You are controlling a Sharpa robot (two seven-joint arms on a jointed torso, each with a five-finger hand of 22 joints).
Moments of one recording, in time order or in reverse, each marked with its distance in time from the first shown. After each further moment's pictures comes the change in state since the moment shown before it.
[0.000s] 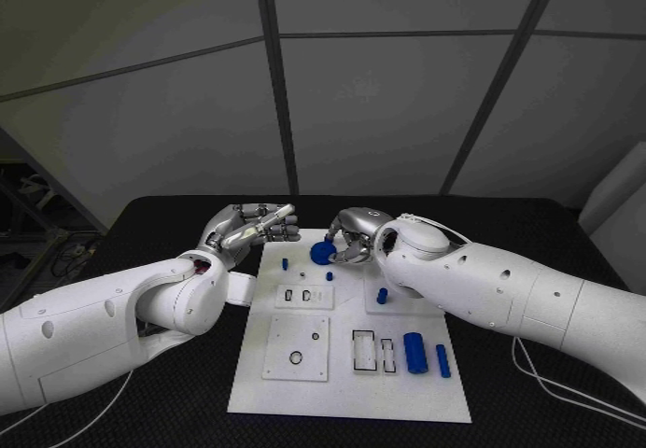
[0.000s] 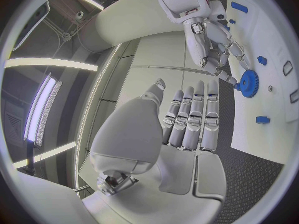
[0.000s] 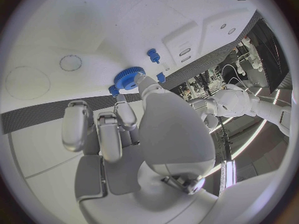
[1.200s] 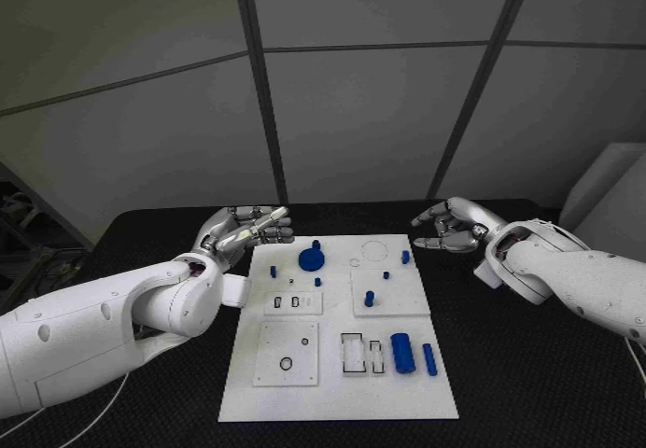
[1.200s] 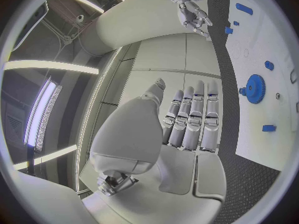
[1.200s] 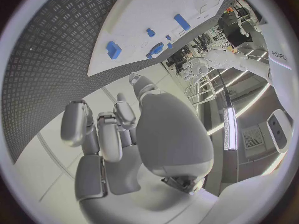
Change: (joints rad) left arm -0.003 0.005 0.000 -0.024 -0.001 0.003 0.000; left_hand 0.000 0.000 0.000 0.000 0.000 0.000 0.000 -0.004 0.000 0.000 0.000 -0.004 0.000 0.000 0.000 -0.004 0.001 0.000 0.000 0.000 0.000 -0.001; right arm -0.011 -0.420 0.000 0.080 0.447 -0.108 0.370; right_hand 0.049 0.009 0.016 -0.057 0.016 0.038 -0.001 -0.009 -0.003 -0.013 -0.002 -0.021 -0.026 0.000 0.000 -0.007 0.000 0.000 -0.038 0.002 -0.028 -0.059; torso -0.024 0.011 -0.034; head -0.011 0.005
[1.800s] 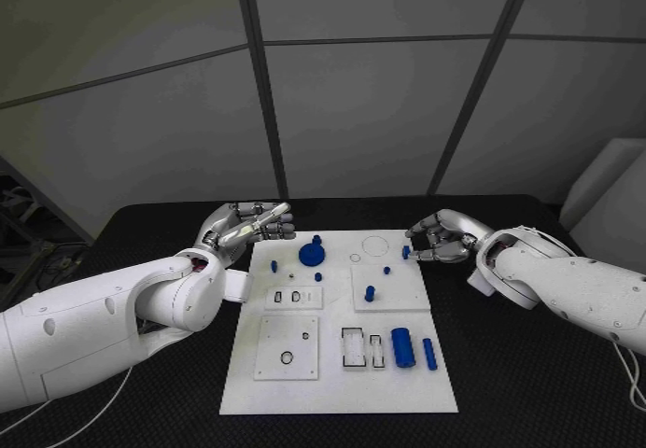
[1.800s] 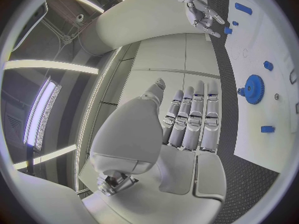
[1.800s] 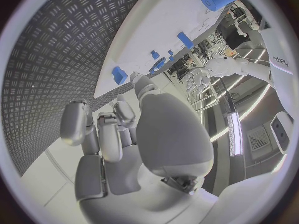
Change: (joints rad) left arm -0.004 0.009 0.000 -0.010 0.000 0.002 0.000; left_hand 0.000 0.000 0.000 0.000 0.000 0.000 0.000 0.000 0.000 0.000 0.000 0.000 0.000 0.000 0.000 0.000 0.000 0.000 0.000 0.000 0.000 -0.001; right arm -0.041 0.047 -0.001 -0.051 -0.040 0.059 -0.022; right_hand 0.000 0.000 -0.027 0.000 -0.012 -0.030 0.002 -0.018 -0.006 -0.014 0.007 -0.011 -0.007 0.000 0.000 0.000 0.000 0.000 -0.004 0.004 -0.005 -0.009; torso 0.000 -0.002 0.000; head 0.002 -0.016
